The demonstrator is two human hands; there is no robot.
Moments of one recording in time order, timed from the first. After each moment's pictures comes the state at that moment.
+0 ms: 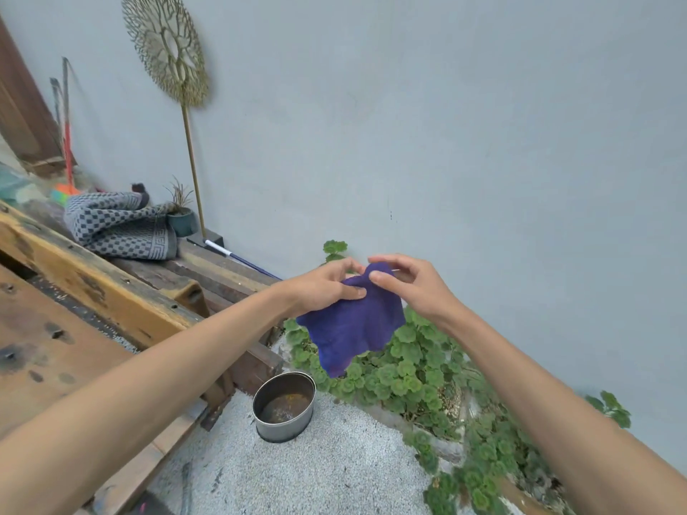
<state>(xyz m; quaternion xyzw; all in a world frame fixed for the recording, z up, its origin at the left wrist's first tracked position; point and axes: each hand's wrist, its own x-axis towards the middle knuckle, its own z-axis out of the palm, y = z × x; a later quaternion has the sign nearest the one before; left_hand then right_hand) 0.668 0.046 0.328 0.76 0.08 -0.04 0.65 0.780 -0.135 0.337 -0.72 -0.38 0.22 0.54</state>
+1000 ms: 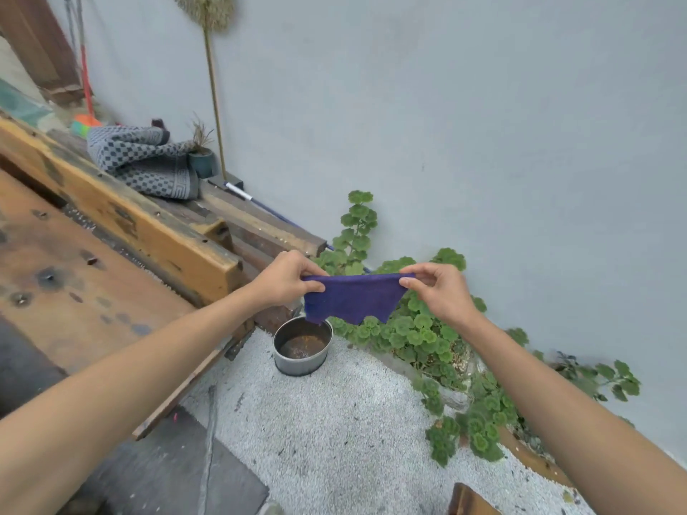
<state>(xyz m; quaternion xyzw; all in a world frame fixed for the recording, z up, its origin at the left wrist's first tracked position) 0.560 0.103 0.226 0.91 0.15 0.05 0.37 0.746 -0.141 0.235 -0.83 -0.32 0.17 0.43</state>
